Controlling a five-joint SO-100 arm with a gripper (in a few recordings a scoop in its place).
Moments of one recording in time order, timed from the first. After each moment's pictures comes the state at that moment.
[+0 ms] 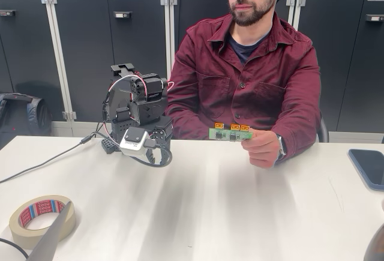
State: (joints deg) arm -30.8 79.1 64.8 99.6 -43.6
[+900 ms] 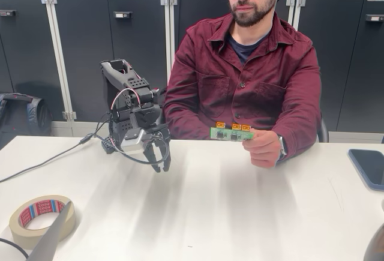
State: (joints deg) arm -33.8 111.1 122.6 58.4 -48.4
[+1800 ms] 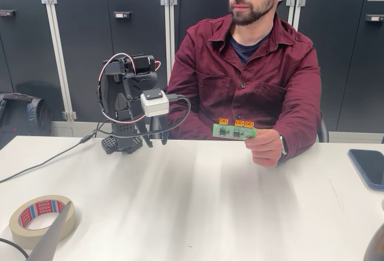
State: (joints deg) arm -32.9 97.5 74.6 94.5 -85.3
